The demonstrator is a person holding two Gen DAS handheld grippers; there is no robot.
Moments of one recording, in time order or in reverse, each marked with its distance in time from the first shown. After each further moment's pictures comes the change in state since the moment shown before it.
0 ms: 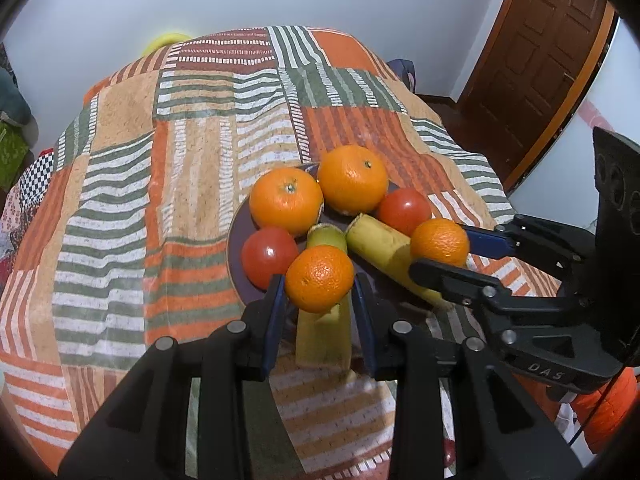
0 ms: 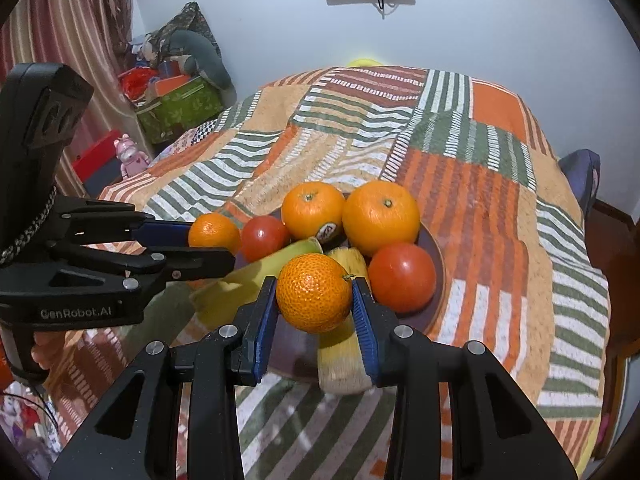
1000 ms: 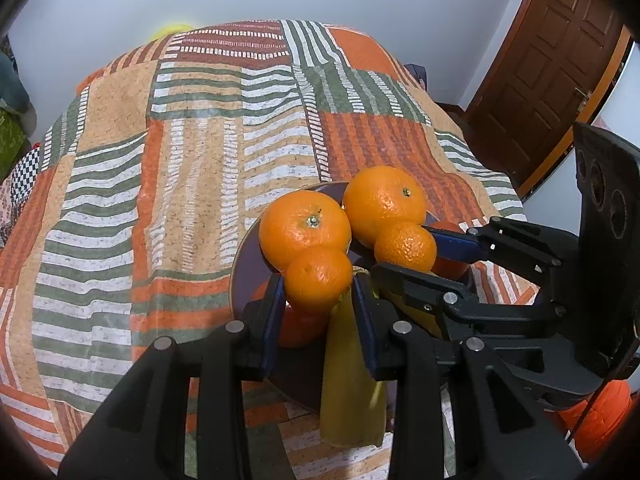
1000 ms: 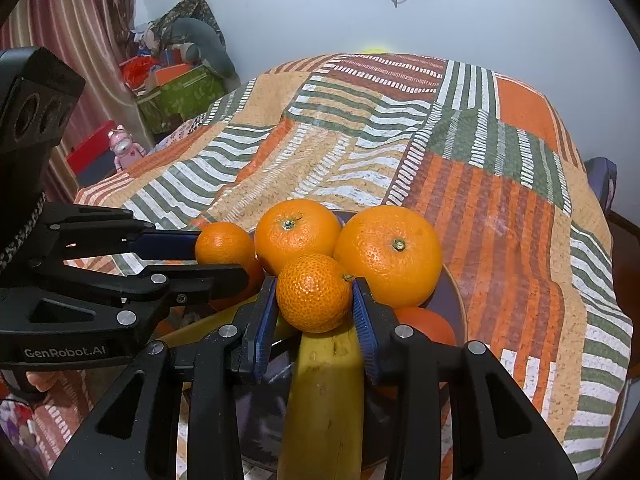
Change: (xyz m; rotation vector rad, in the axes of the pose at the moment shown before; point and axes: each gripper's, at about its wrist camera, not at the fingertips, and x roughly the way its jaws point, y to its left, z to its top) left arm 0.041 0.023 0.025 -0.049 -0.007 -0.010; right arm 0.054 -0.014 0.026 -0.032 0.036 0.028
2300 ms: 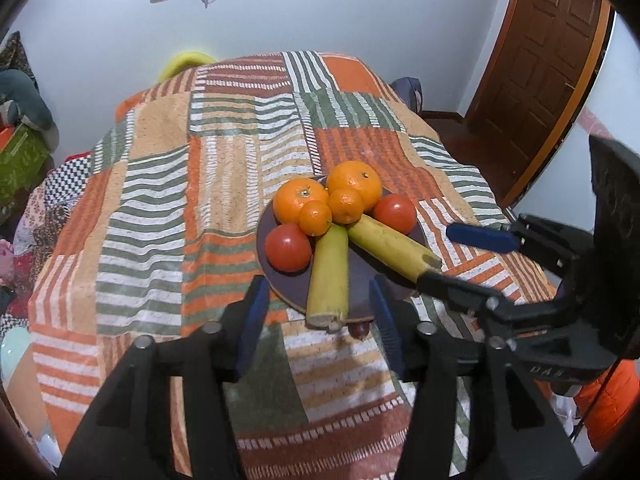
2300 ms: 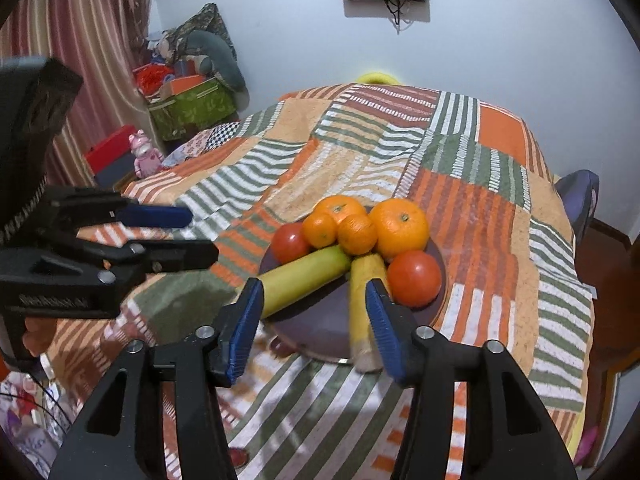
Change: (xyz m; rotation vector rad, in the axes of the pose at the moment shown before) left arm -0.111 -0.031 -0.052 0.037 -0.065 0.066; right arm -0.086 0.050 -0.029 -0.028 -0.049 -0.031
